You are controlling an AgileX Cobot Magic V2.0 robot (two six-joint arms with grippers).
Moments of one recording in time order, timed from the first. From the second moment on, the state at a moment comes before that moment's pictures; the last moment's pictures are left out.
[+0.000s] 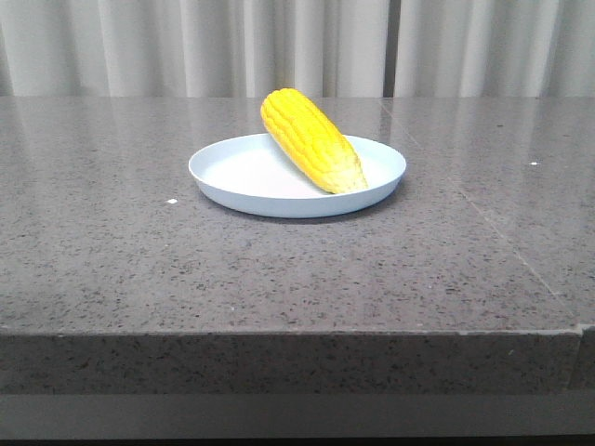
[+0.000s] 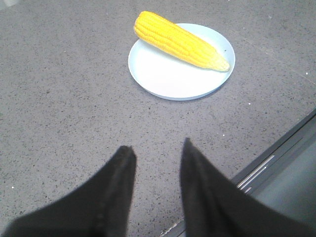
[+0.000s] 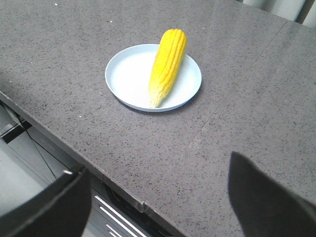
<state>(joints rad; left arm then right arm) -0.65 0.65 -0.92 0.09 0.91 0.02 0.50 0.46 -0.91 0.08 0.96 -0.10</state>
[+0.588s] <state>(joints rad) -0.65 0.65 -0.92 0.09 0.91 0.02 0.50 0.46 -0.91 0.08 0.96 -0.10</state>
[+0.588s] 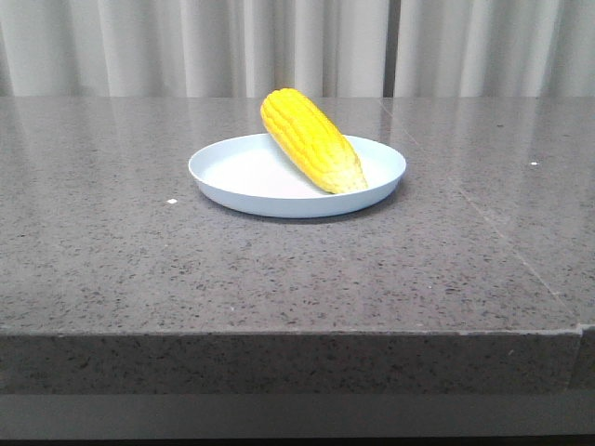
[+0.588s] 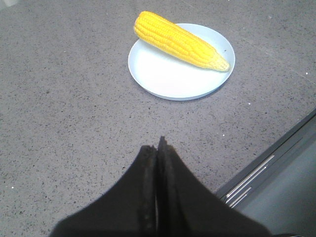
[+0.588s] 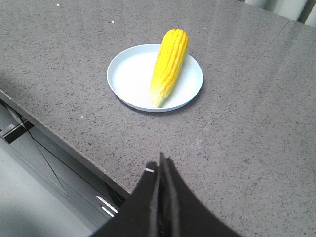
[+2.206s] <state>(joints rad) -0.08 -0.01 0.01 -0.03 0.02 0.02 0.50 0.46 -0.90 0.09 0.96 -0.10</state>
